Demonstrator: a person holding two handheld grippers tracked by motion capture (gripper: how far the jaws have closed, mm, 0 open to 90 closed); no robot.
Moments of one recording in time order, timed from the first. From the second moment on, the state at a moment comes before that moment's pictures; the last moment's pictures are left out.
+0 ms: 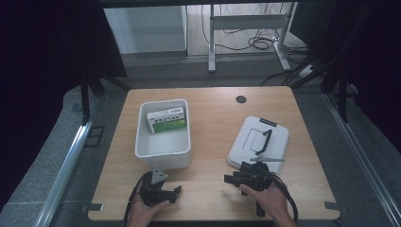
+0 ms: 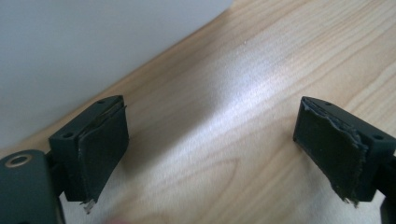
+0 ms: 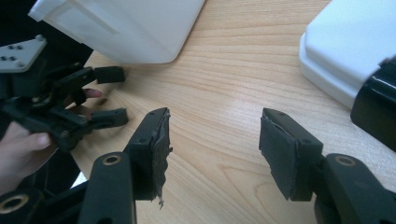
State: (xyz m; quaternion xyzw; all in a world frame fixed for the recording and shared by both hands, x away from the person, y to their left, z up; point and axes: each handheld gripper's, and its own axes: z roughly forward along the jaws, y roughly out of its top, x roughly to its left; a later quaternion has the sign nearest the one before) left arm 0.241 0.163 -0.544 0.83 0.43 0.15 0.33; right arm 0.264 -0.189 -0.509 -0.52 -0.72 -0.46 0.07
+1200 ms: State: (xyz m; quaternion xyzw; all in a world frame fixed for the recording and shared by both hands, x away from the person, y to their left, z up) left arm 0.234 0.169 -0.544 0.82 0.44 0.16 0.33; right arm 0.270 -0.201 -0.483 -0.53 -0.69 -0.49 0.06
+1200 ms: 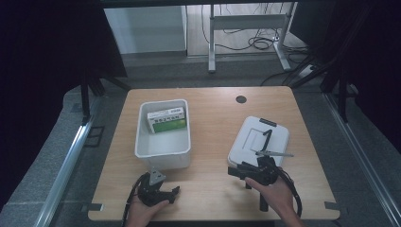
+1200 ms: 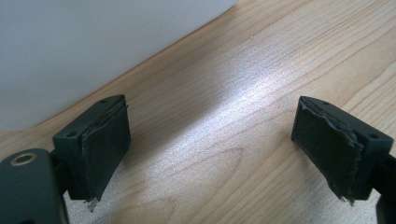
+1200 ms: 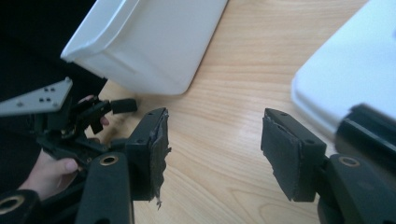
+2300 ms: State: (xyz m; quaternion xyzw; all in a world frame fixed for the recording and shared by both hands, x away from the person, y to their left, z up) left arm 0.235 0.171 -0.544 0.82 0.43 0.16 0.33; right arm 0.298 -0.248 -0.431 -0.59 -0.66 -0.47 0.00
